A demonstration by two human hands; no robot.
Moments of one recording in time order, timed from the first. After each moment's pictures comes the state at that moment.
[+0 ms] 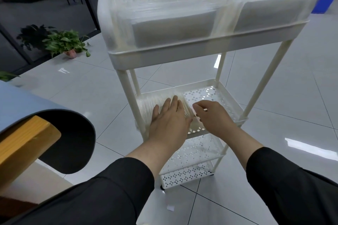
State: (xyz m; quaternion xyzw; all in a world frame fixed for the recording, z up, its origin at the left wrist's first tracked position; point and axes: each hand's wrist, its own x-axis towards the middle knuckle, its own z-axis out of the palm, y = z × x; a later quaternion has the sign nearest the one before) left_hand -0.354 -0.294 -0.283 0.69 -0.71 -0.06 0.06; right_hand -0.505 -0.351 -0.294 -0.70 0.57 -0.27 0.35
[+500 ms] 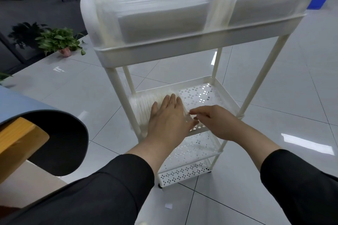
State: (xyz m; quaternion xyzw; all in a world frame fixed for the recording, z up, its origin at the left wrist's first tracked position) left_hand -0.365 -0.301 -0.283 0.69 -0.71 -0.07 0.05; right_hand -0.539 -0.346 -0.291 -0.77 0.52 -0.14 0.34
